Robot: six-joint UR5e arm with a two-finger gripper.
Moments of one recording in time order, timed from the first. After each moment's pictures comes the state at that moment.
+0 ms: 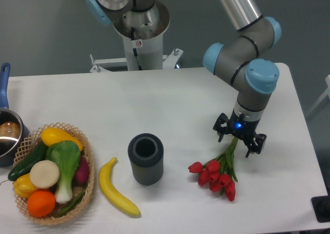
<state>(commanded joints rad) 2.74 -2.09 -1.71 -0.81 1.38 1.36</state>
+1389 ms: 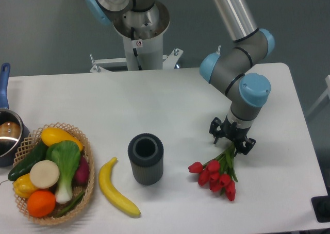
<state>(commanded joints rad) 2.73 -2.12 -1.73 -0.81 1.42 1.35</state>
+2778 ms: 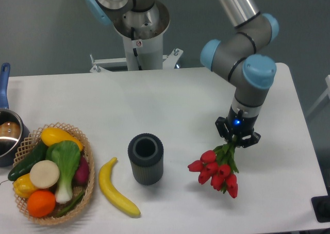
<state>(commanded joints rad) 2.75 -1.92 -1.71 -0.81 1.19 1.21</state>
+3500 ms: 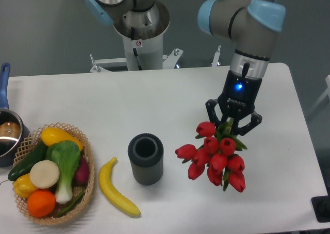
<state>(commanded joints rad) 2.79 -1.79 -1.65 -0.81 0.79 1.02</state>
